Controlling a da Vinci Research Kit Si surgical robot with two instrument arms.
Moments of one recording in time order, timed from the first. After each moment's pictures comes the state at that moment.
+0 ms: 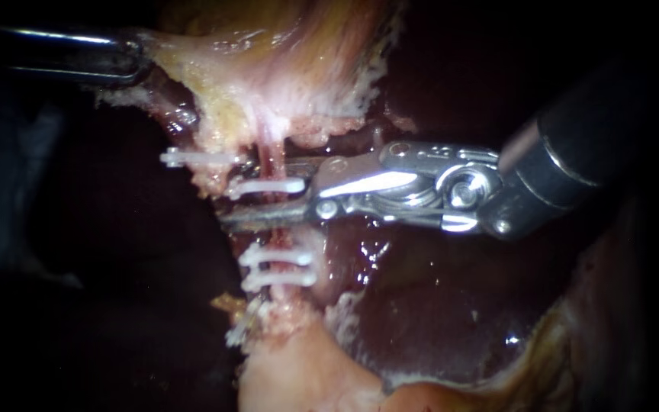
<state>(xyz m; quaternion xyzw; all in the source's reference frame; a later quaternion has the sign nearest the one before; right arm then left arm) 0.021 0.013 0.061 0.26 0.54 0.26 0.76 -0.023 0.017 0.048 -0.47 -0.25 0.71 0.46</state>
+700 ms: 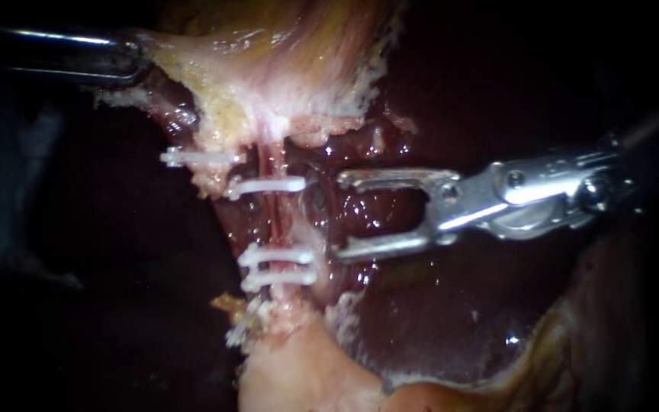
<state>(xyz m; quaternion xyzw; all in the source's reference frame) 0.006 0.011 0.060 0.18 0.55 0.10 0.81 -0.023 0.017 0.048 -0.47 -0.25 0.71 0.46</state>
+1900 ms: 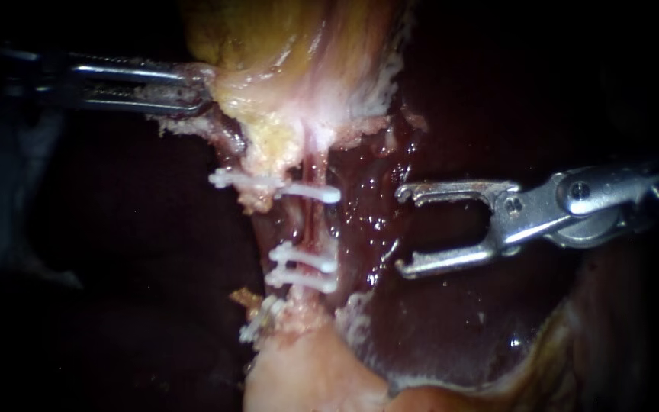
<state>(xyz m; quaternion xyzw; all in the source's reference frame) 0.004 0.011 0.059 0.18 0.56 0.08 0.81 -0.029 0.015 0.054 -0.48 -0.26 0.71 0.44</state>
